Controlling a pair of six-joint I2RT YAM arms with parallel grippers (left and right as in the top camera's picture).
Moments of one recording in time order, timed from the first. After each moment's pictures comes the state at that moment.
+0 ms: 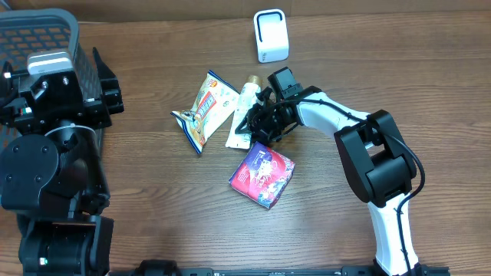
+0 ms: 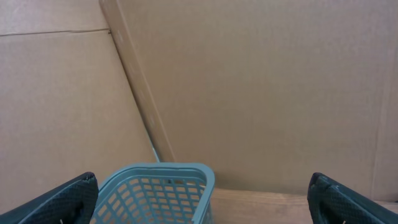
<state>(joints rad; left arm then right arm) -0.04 0.90 1.37 -0.41 -0.40 0.24 0.48 2.29 1.53 -0.47 -0.81 0.75</state>
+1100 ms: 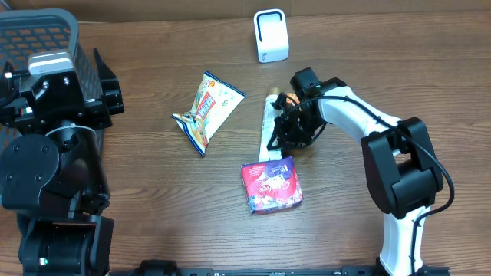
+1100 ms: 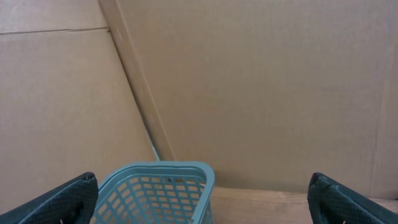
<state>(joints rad) -0.04 0.90 1.37 -0.42 -0.40 0.24 0.40 2.13 1.48 -0.90 -0.70 0.14</state>
